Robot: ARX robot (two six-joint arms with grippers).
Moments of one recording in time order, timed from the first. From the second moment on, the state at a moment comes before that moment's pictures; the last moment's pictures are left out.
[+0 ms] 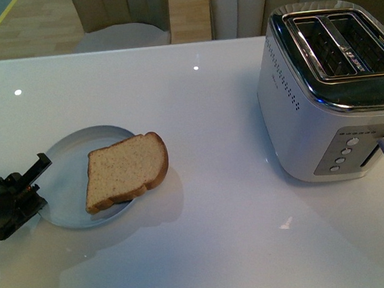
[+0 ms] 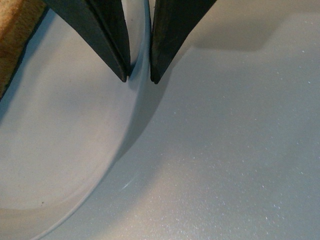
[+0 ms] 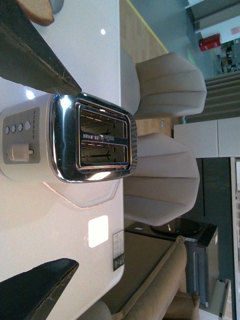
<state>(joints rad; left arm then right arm) 0.07 2.33 0.80 0.51 0.12 -0.63 0.00 0.00 0.02 0.00 0.00 0.01</state>
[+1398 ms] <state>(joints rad) -0.26 1.64 0.81 0.15 0.12 -0.90 0.00 0.00 0.02 0.00 0.00 0.01</state>
